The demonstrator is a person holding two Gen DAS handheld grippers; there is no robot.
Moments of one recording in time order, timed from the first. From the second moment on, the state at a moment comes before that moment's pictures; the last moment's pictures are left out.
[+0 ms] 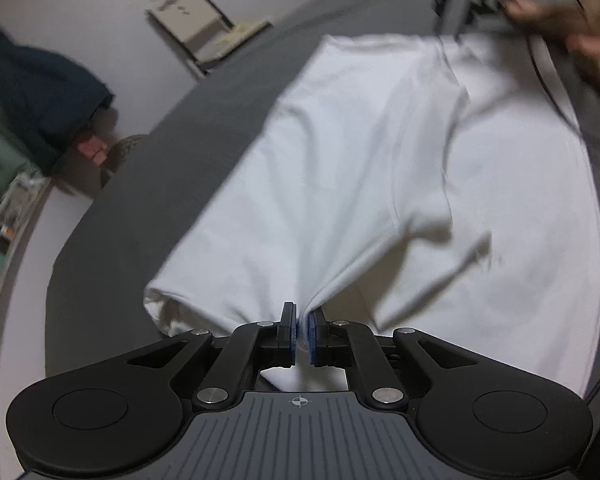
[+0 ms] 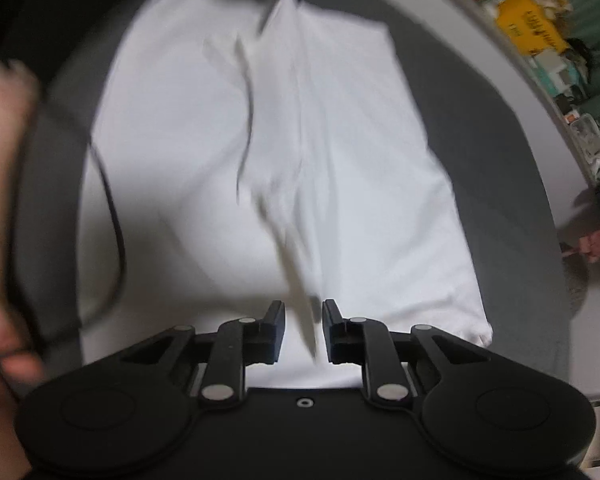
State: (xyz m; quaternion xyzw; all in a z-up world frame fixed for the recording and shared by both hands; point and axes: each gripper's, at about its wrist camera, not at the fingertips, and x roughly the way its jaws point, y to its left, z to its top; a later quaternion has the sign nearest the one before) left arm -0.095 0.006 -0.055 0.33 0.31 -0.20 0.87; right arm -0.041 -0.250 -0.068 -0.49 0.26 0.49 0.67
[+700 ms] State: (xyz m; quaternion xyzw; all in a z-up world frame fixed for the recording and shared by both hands) left arm -0.039 0.026 -0.069 0.02 0.34 -0.15 0.93; right arm 0.037 -0.226 -0.070 -0.16 0.43 0.45 0.77
